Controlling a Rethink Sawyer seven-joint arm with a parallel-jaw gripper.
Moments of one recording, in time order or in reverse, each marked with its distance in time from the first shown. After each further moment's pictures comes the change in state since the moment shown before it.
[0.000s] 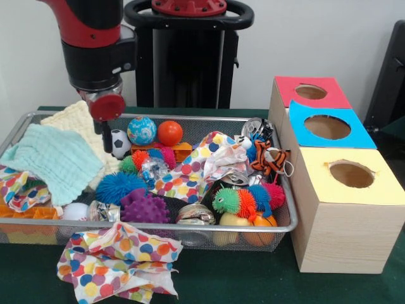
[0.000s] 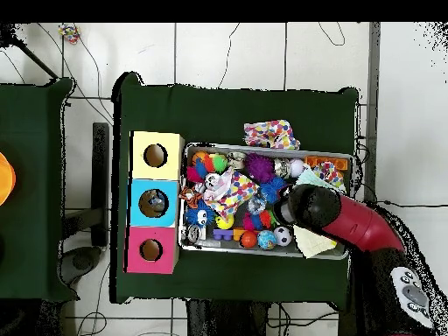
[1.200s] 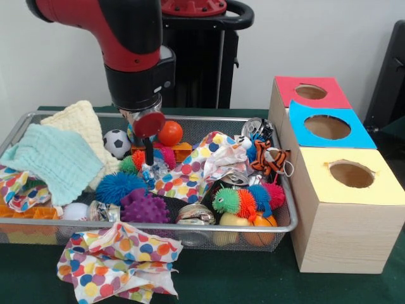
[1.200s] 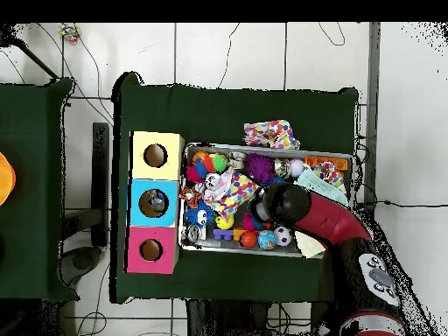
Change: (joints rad) arm 0.073 0.058 0.004 0.020 0.071 -0.020 0.000
